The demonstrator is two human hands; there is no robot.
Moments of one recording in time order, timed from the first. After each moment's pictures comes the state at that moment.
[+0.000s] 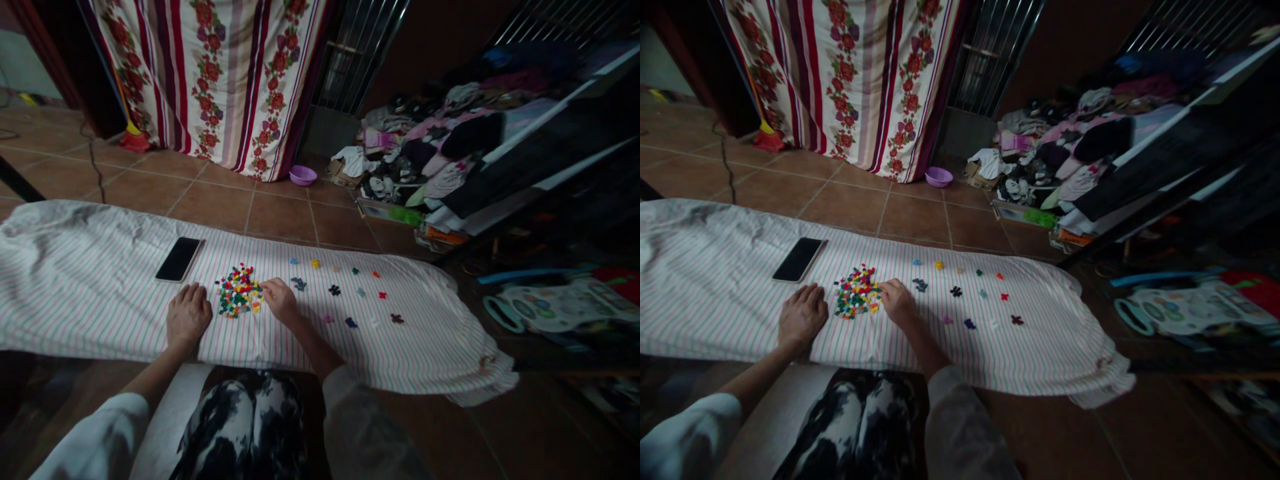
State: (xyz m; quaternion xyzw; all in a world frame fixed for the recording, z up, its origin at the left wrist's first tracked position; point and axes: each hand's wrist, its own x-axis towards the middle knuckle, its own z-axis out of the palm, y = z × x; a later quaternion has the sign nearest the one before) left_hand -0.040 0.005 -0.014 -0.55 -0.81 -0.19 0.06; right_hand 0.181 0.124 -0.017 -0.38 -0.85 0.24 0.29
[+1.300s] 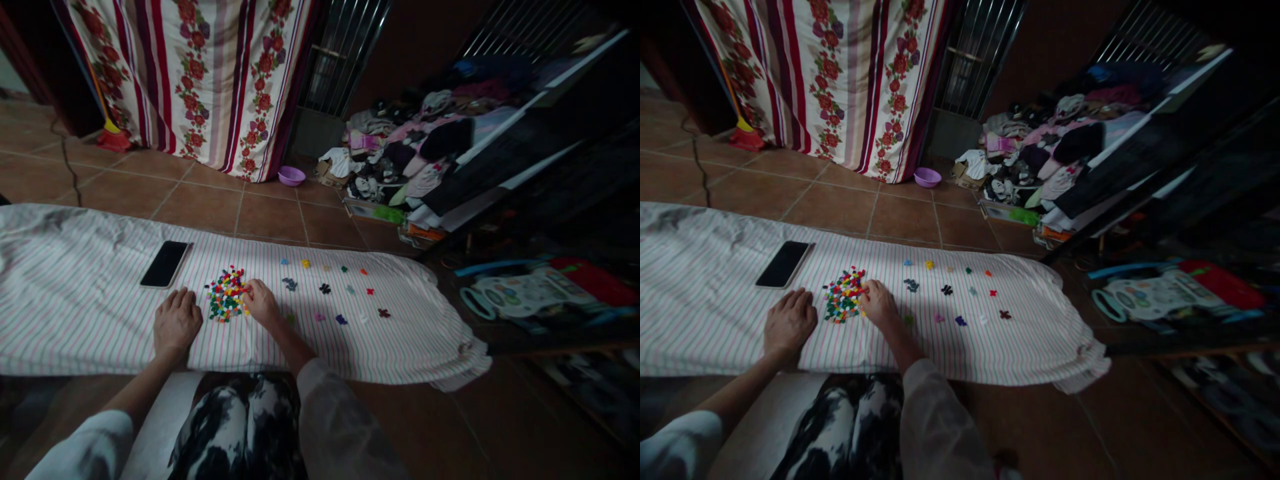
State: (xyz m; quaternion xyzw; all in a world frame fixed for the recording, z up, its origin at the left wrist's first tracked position) left_hand -0.040 0.002 -0.014 -0.55 -0.80 -0.20 0.07; right_hand 0.149 0.116 -0.025 -0.42 -0.83 0.24 0.28
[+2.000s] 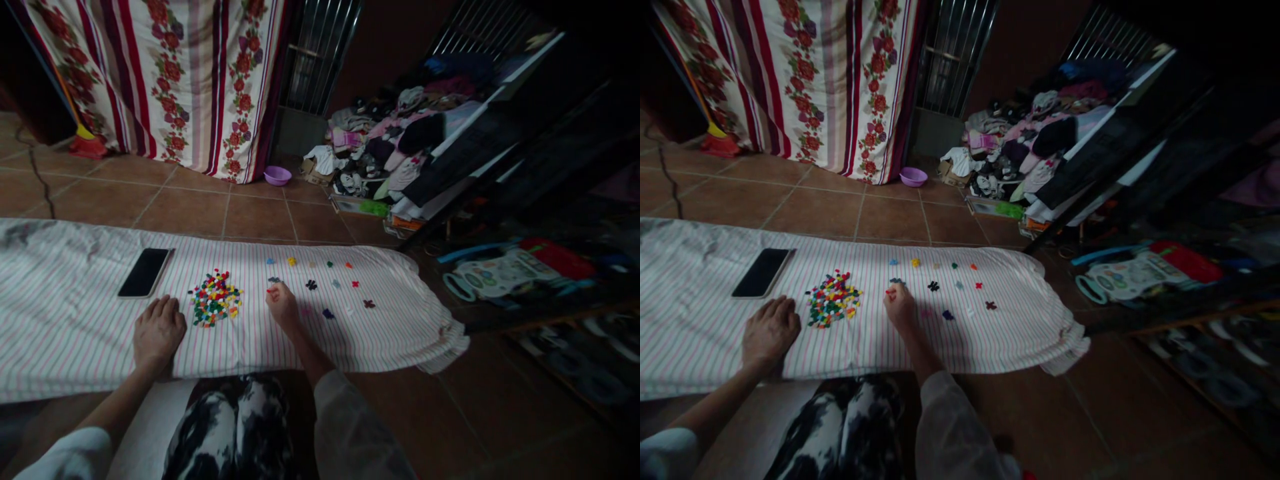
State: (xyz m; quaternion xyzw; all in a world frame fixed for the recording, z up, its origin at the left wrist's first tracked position) left_hand -0.040 0.003 -0.012 -0.56 -0.81 -0.17 0.07; right_hand 0.234 0.121 -0.038 -0.54 -0.72 0.20 0.39
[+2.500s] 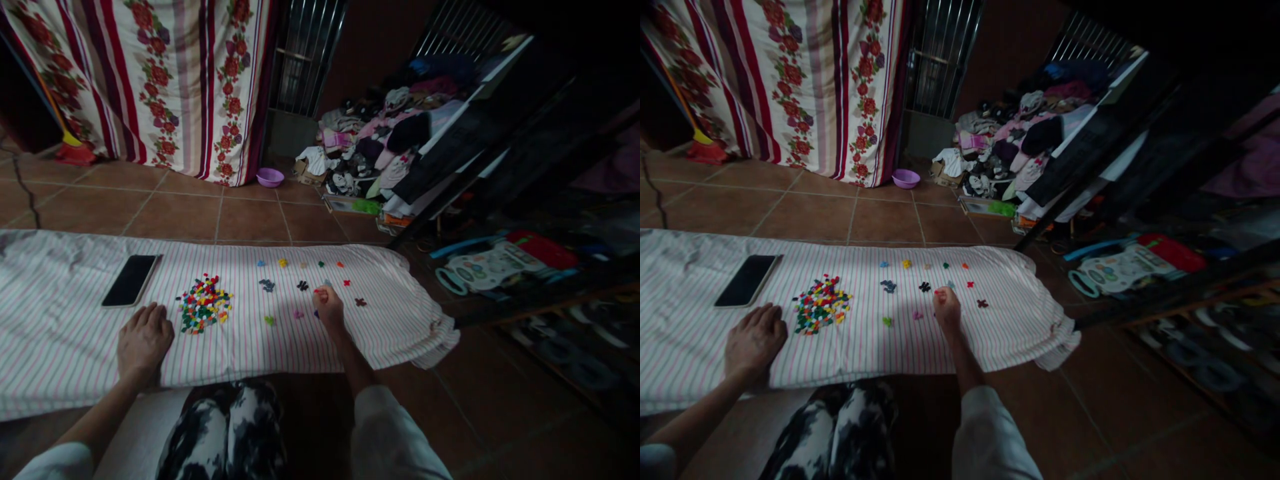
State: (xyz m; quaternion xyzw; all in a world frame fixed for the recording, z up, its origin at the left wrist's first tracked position) left_hand -0.036 0.001 -0.002 -0.56 -0.82 -0.14 0.06; right_hand 0.376 0.127 -0.019 -0.65 -0.62 0.12 0.43
